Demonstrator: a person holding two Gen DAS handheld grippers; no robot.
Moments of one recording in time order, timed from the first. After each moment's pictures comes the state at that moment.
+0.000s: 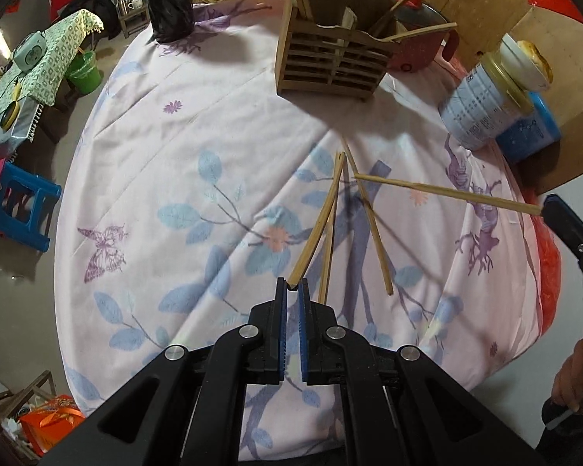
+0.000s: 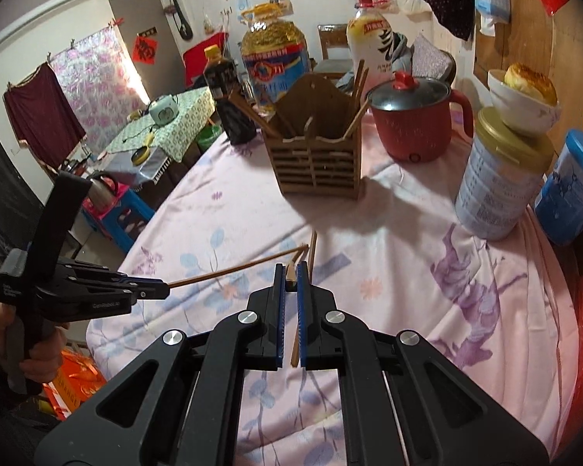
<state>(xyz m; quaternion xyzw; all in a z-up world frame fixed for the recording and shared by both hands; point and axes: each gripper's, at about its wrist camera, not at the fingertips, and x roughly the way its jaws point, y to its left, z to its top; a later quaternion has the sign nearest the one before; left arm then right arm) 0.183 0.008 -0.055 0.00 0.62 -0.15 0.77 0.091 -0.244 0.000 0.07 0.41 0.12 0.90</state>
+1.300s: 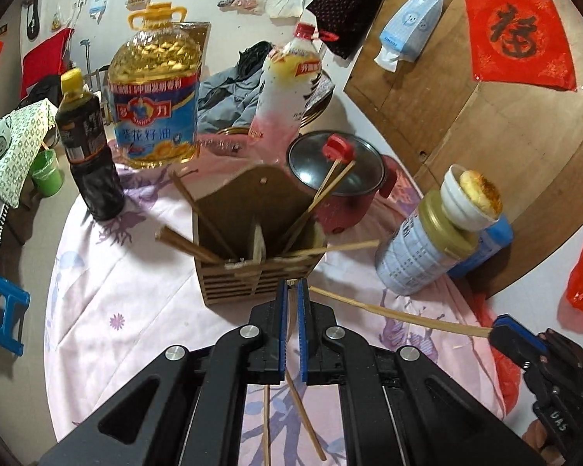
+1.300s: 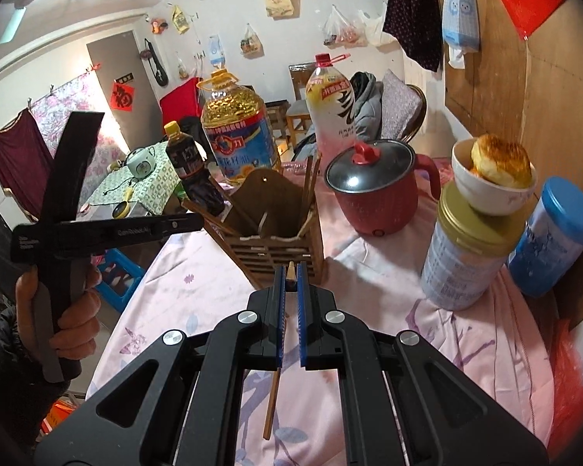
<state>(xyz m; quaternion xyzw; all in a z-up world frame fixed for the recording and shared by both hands) 0.316 -0.069 0.057 -0.03 0.46 -0.23 0.86 0.158 -0.292 0.055 0.10 0.35 0.08 0.93</state>
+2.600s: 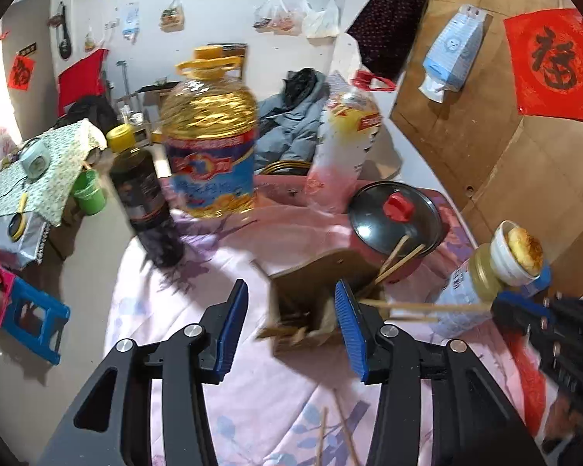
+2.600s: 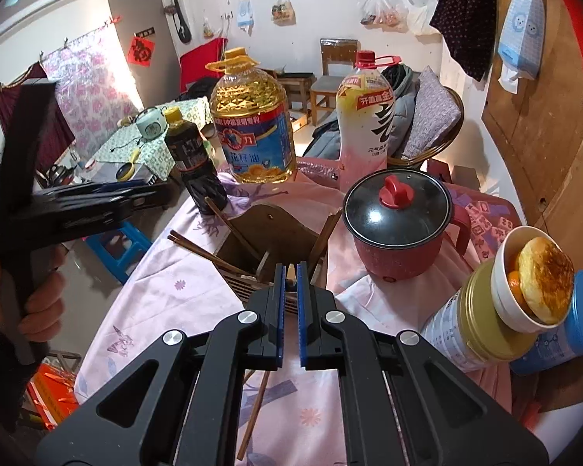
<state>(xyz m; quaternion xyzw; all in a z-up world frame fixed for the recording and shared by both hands) 0.369 -0.035 0.095 0.00 0.43 -0.15 0.89 0.273 -0.276 0.083 0.02 0.41 0.12 0.90</state>
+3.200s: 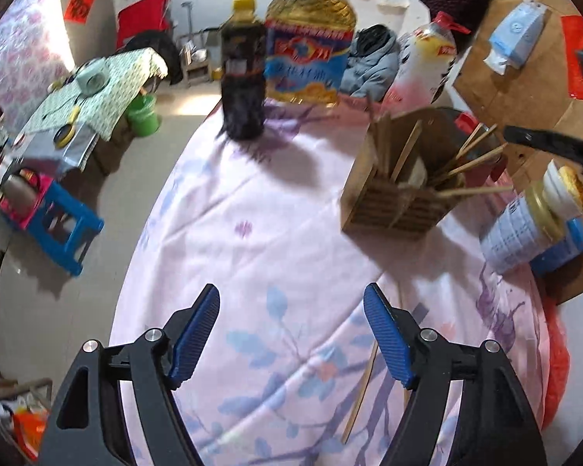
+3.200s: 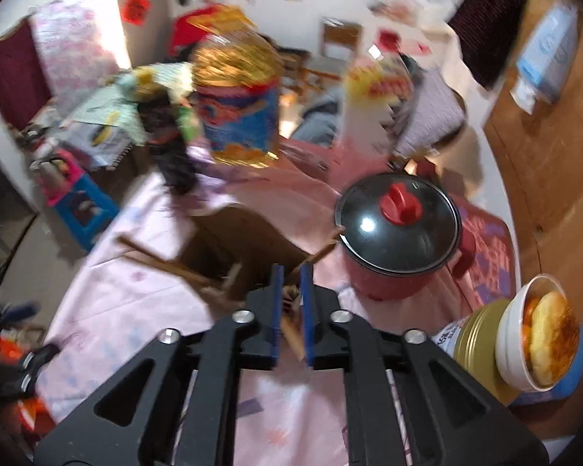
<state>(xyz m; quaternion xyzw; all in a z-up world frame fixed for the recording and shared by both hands) 0.251 0.045 0.011 -0.04 0.51 -0.04 0.86 0.339 -0.249 0.046 -0.02 0.45 0.07 0.89</state>
